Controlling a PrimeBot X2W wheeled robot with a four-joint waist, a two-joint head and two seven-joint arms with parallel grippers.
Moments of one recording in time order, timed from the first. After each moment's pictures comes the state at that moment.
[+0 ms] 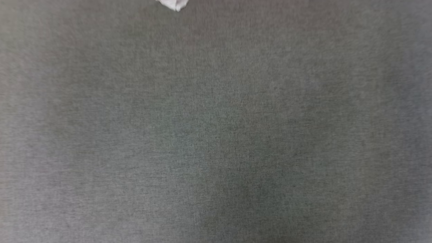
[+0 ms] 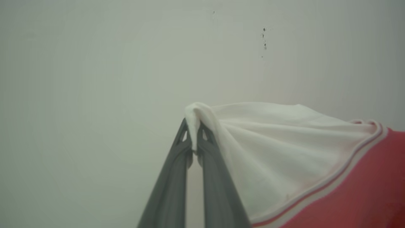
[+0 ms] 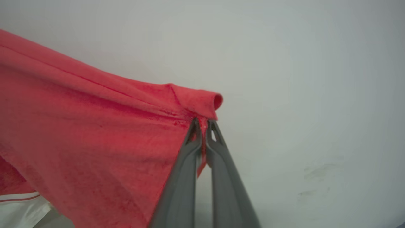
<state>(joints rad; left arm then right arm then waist) -1.64 0.44 -0.33 0.79 -0.46 -0.05 -0.22 -1.47 -0.31 0.06 0.69 0.13 0.13 0.19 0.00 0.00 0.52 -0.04</state>
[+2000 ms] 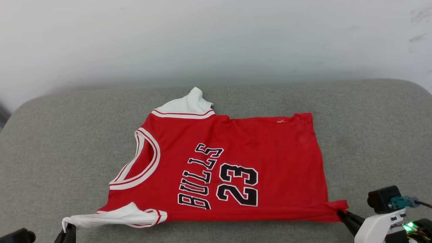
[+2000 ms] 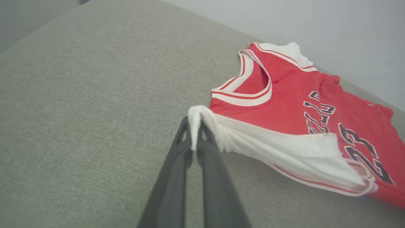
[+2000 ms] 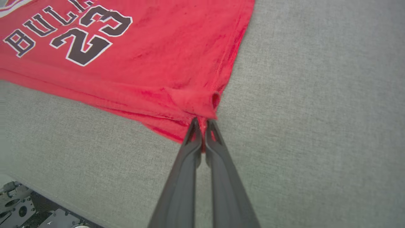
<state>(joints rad) 0.30 0.49 -0.09 -0.13 -0.85 0.31 0.03 0.07 -0.37 0.17 -0.01 0.40 0.13 0.50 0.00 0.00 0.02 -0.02</state>
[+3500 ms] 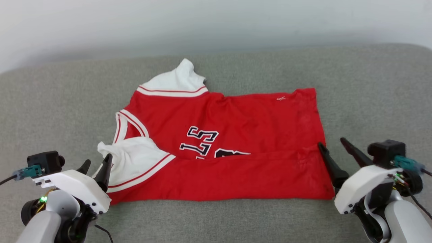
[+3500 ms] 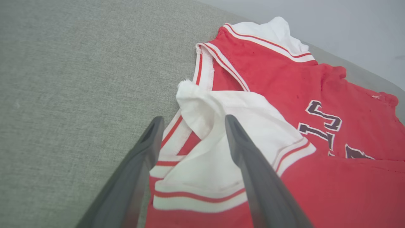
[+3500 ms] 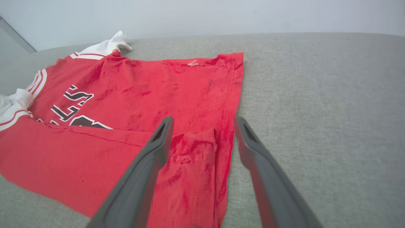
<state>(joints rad) -0.22 0.47 -0.25 0.27 -0.87 0.09 0.13 -0.24 -0.24 0.18 0.27 0.39 0.13 0.09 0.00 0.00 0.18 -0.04</state>
